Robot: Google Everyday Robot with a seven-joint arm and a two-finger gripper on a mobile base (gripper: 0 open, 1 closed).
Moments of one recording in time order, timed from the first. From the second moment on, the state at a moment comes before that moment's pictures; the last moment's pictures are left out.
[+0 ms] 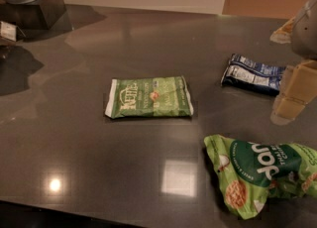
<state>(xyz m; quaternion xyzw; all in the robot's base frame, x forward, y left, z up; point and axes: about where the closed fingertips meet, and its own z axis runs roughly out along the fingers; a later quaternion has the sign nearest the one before) 0.438 -0.217 0.976 -0.60 0.78 -0.03 0.16</state>
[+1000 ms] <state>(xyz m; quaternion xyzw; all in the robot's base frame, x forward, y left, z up) 0.400 -0.229 0.952 -0.64 0.76 0.00 0.14</state>
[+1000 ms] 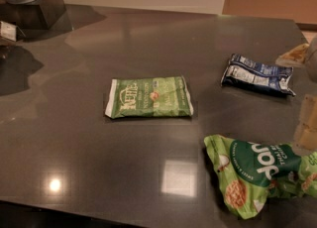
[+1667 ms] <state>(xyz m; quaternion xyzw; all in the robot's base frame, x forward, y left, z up) 0.364 -0.246 0.902 -0.68 0.72 0.04 0.09</state>
